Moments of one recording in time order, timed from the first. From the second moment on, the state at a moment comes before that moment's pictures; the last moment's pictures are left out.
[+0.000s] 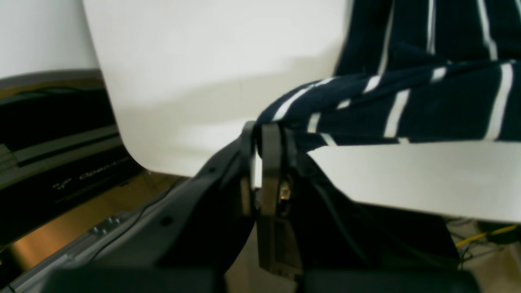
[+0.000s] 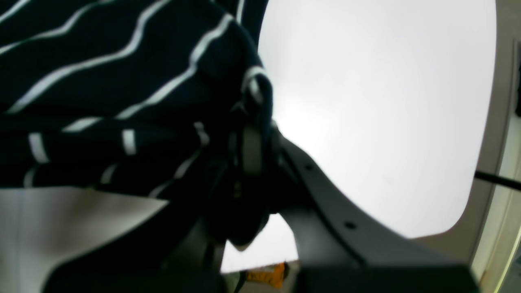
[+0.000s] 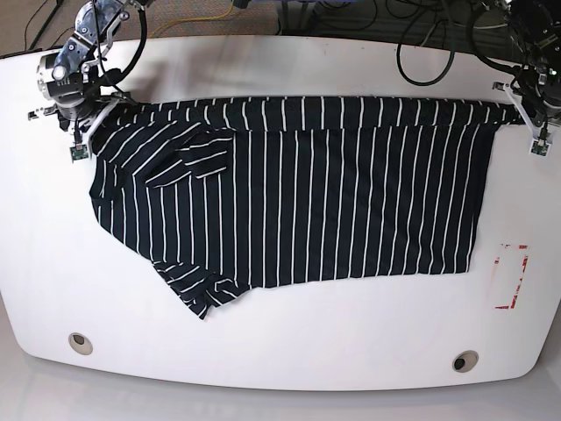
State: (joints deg) left arm 15.4 -13.7 -41.8 112.8 -3.5 -42.2 73.2; right arm -13.3 2.1 40.5 112.7 -5.7 41.0 -62.5
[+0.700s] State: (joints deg) left arm 17.0 -14.6 -41.4 110.3 -3.4 -42.3 72.6; right arm -17.3 1.5 40.4 111.6 -5.8 41.0 -62.0
